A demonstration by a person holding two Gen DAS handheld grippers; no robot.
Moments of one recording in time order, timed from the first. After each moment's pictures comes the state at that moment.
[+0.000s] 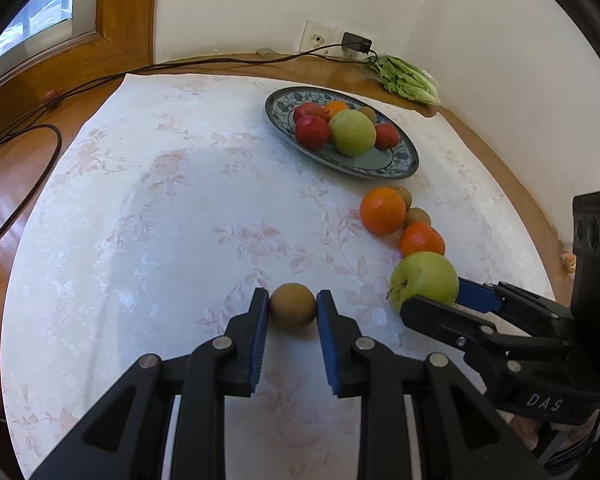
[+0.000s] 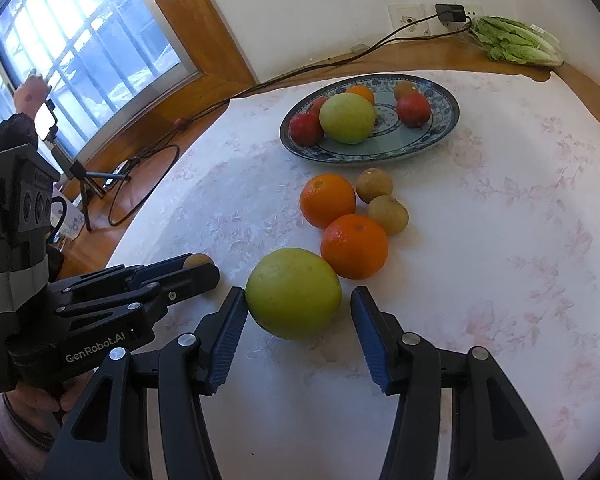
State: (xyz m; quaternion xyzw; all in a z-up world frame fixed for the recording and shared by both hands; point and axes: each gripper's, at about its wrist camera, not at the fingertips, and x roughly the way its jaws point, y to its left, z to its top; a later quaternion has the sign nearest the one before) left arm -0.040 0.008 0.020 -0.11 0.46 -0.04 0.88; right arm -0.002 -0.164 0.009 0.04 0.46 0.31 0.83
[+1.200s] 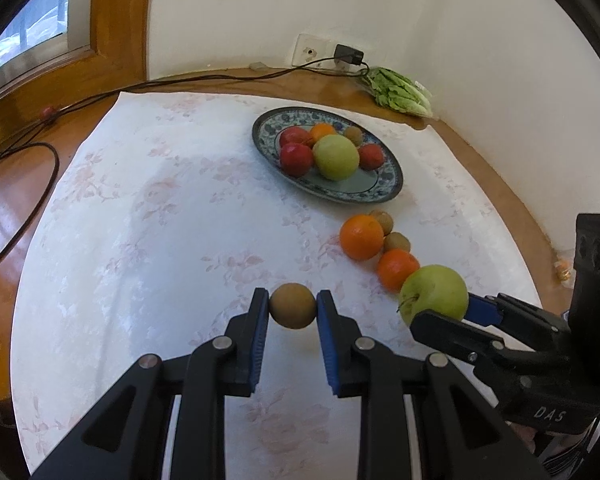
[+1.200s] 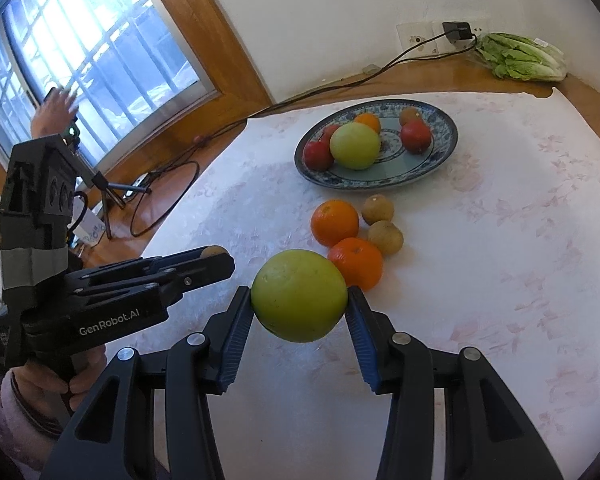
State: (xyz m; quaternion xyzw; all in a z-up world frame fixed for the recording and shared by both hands) left arm -0.036 0.000 0.042 -0.11 0.45 -0.05 0.89; right arm -0.006 -0.181 0.029 0.05 0.43 0.33 0.84
